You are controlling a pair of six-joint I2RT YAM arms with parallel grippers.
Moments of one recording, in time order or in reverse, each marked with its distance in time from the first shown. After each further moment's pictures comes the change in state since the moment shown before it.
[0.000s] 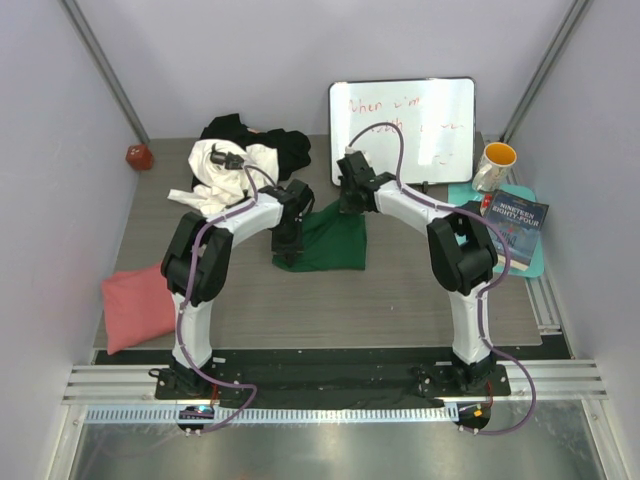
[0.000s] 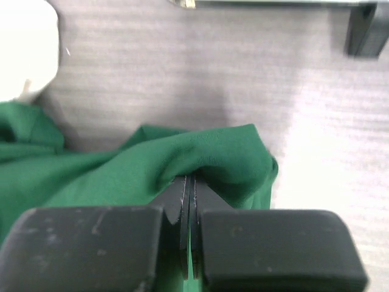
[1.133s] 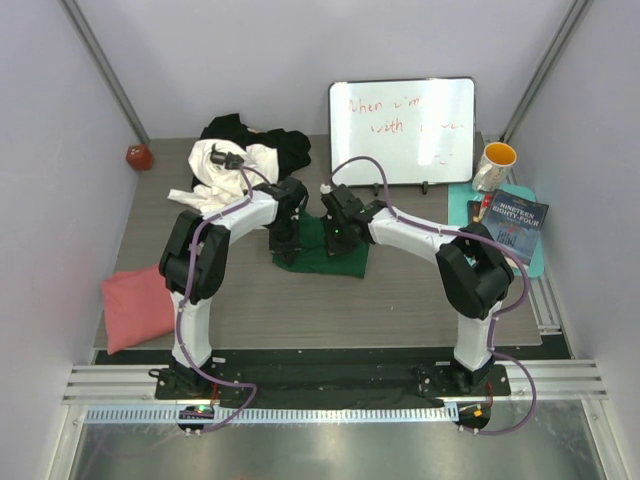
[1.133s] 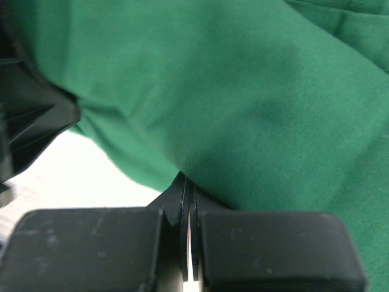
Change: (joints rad) left arm 0.039 0.006 0.007 -0.002 0.076 0.013; right arm 0.173 -0.183 -0.233 -0.074 -0.190 -0.009
